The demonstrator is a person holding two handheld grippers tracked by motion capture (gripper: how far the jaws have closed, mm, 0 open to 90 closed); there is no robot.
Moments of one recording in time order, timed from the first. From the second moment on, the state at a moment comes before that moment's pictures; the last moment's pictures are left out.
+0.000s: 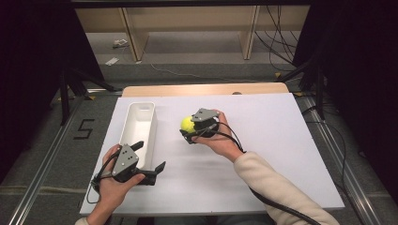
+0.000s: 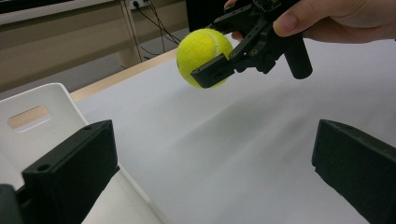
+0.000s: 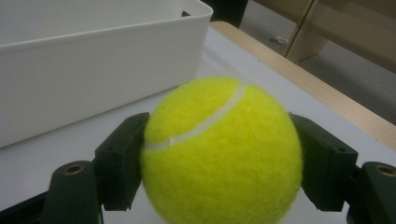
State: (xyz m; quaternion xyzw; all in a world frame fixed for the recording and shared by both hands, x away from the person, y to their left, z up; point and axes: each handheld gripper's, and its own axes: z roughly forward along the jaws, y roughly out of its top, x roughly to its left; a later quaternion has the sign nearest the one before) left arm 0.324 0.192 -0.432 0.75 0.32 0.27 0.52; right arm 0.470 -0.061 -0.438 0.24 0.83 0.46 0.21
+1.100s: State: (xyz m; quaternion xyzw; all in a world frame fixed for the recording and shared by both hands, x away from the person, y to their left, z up) left arm 0.323 0.192 -0.432 0.75 0.32 0.27 0.52; right arm 0.466 -0.057 -0.435 0.23 0.83 0.47 0.21
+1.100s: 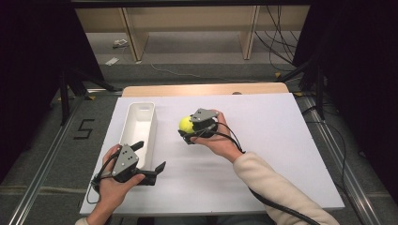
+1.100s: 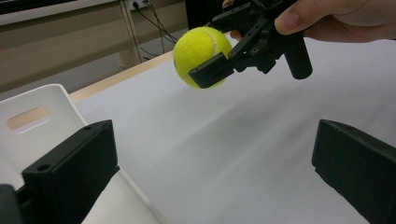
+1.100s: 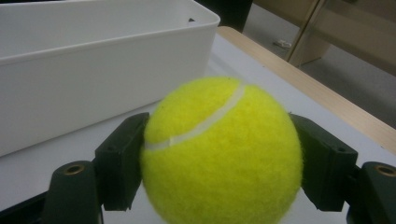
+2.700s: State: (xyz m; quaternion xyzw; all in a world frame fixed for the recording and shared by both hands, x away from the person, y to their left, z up) left arm 0.323 0.192 -0.432 0.75 0.32 0.27 0.52; right arm 0.459 -0.049 -0.428 0.22 0.83 0.48 0.21
